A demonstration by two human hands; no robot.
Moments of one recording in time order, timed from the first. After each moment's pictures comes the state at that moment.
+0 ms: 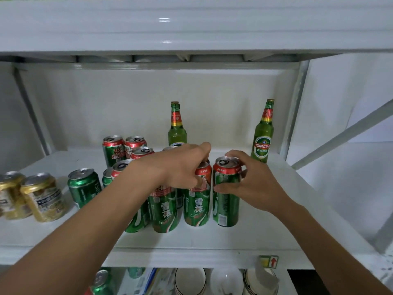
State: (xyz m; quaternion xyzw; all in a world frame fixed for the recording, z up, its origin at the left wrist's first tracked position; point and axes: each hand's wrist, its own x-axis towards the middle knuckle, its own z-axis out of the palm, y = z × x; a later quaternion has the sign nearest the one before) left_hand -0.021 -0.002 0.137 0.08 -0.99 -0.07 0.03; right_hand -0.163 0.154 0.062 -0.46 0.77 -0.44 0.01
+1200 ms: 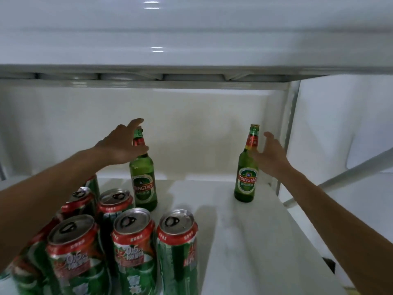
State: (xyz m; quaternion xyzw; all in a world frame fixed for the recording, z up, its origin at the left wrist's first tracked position) left_hand -0.133 -0.148 0.167 0.33 -0.91 -0.14 0.22; right_hand -0.425 0.108 0.120 -0.29 0.83 -0.47 -0.05
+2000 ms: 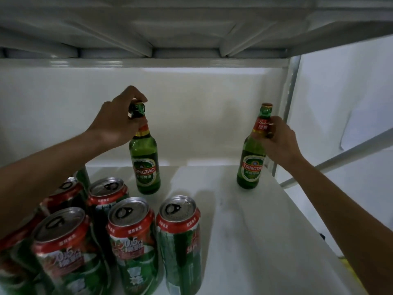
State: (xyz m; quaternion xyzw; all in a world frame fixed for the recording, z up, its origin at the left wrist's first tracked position) left_hand -0.142 -0.125 0.172 0.21 -0.89 -0.16 0.37; right_hand -0.411 0.132 0.107 -0.33 0.79 -0.50 -0.12
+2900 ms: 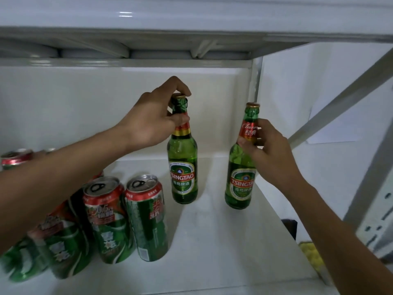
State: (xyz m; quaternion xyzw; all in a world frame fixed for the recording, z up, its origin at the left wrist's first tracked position) left_hand -0.161 0.038 0.189 0.08 -0.91 -0.23 0.33; right_hand -0.321 0.239 0.106 -0.39 0.75 -0.52 -0.14
